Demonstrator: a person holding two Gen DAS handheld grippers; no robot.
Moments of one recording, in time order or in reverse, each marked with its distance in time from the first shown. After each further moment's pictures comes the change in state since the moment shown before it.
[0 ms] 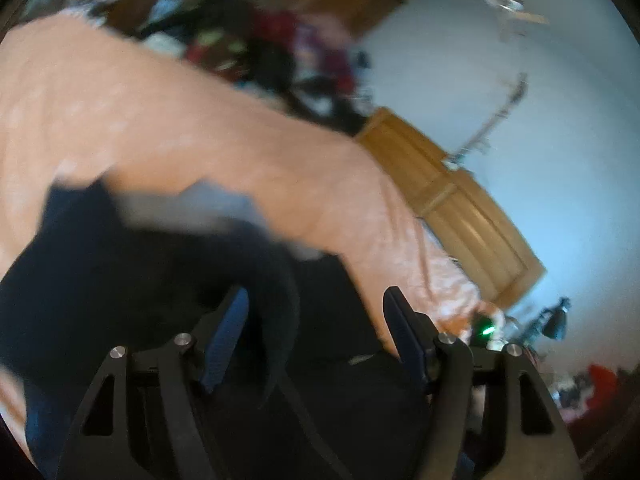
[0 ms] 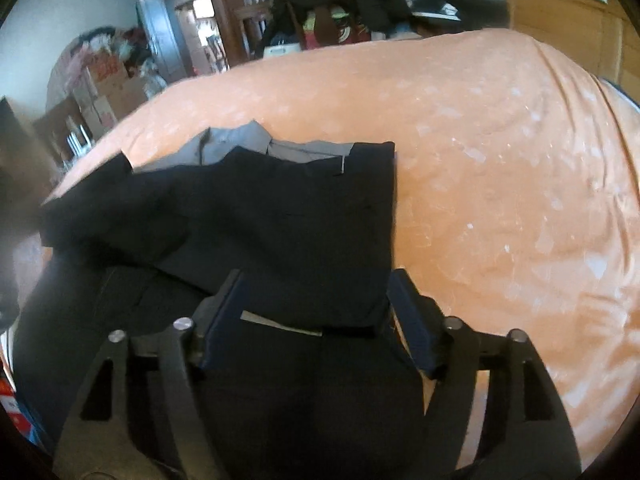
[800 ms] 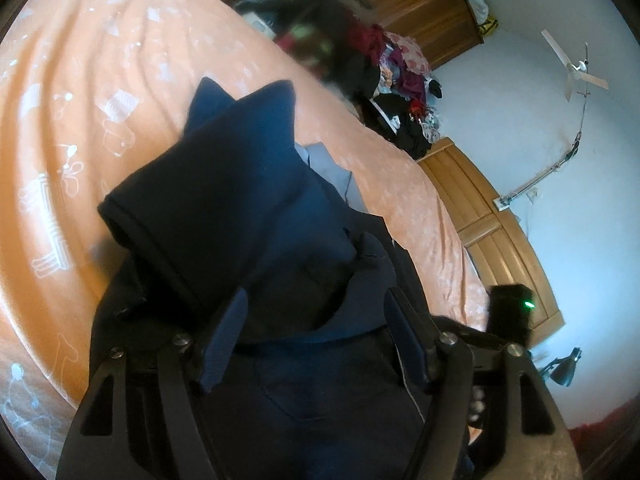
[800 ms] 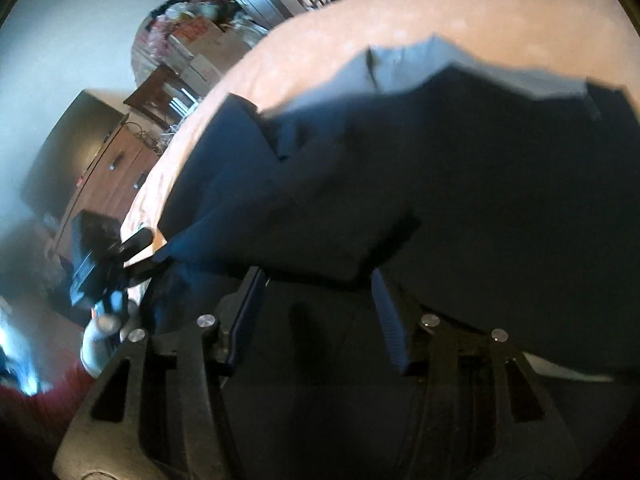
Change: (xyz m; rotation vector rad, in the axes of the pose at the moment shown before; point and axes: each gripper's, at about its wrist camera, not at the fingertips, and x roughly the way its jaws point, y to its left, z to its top) left arm -0.034 0.075 -0.066 -0.187 -0.050 0.043; right arm 0.106 0.113 0.021 0.043 0.250 0.519
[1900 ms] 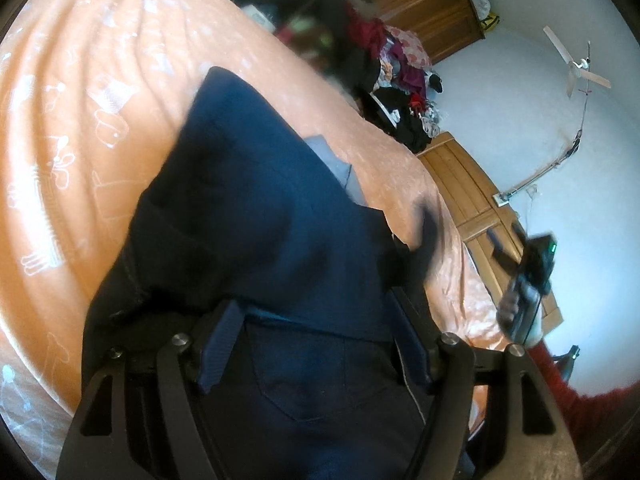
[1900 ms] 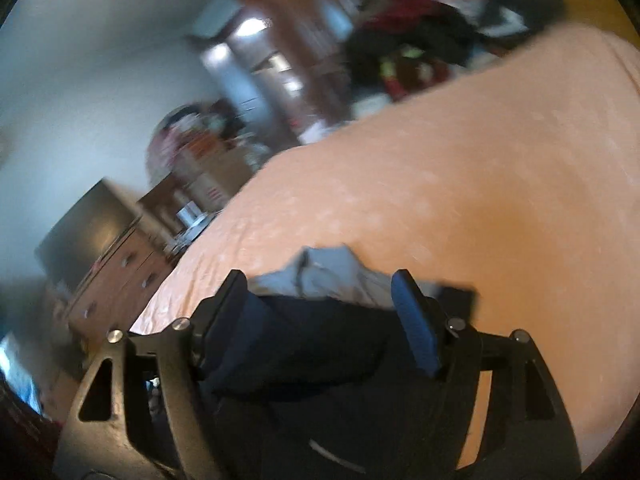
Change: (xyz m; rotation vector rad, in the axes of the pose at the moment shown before) left arm 0.011 -0.003 0.001 -0.004 0.023 -0.002; right arm -0.227 -0.091 0.068 0.007 -0.420 0.012
